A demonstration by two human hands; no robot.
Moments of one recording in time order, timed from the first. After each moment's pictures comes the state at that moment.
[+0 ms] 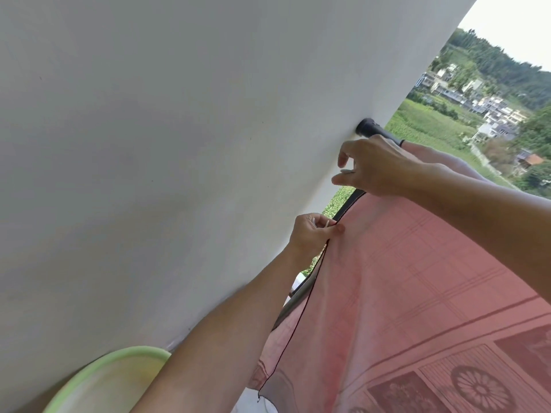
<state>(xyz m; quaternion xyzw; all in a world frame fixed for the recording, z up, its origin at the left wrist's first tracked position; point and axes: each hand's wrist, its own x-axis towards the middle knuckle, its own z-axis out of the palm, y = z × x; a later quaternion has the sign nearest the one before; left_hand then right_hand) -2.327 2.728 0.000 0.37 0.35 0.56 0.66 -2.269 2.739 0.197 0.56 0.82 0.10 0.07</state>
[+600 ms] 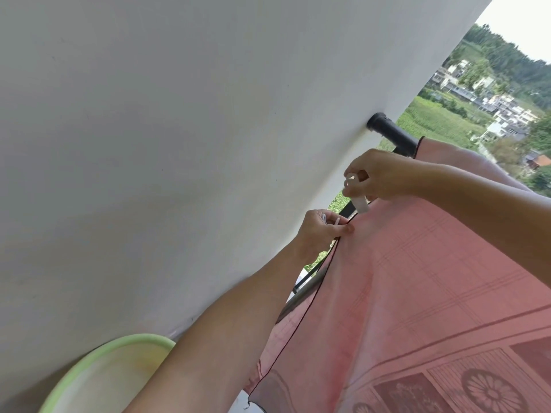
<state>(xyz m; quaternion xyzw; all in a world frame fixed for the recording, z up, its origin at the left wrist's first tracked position) -2.330 2.738 -0.017 0.39 0.34 0.53 0.67 -2.276 2.735 0.181 0.60 0.79 -0.05 0.10</state>
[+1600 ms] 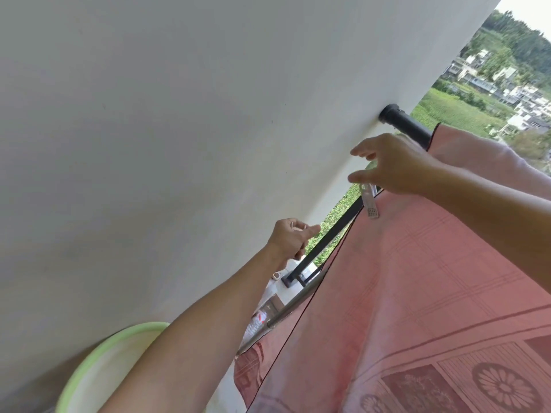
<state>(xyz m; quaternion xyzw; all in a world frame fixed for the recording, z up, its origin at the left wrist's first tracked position) -2.387 2.714 -0.060 0.35 0.46 0.48 0.66 -2.272 2.733 0.173 0.58 0.81 0.02 0.01</state>
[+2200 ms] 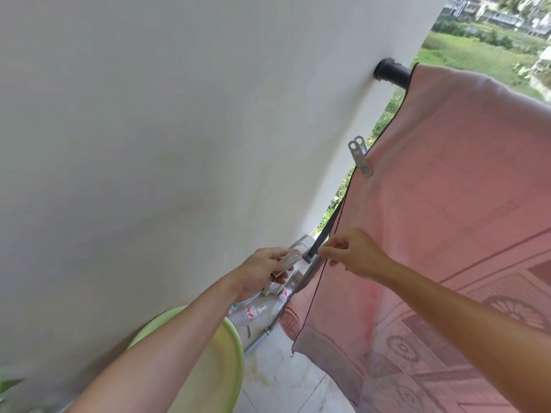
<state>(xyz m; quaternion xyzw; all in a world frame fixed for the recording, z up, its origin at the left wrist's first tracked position) -2.432 2.614 -0.106 0.42 0.43 0.33 0.72 -2.219 2.637 -0.017 0.62 0.69 -0.36 -0.12</state>
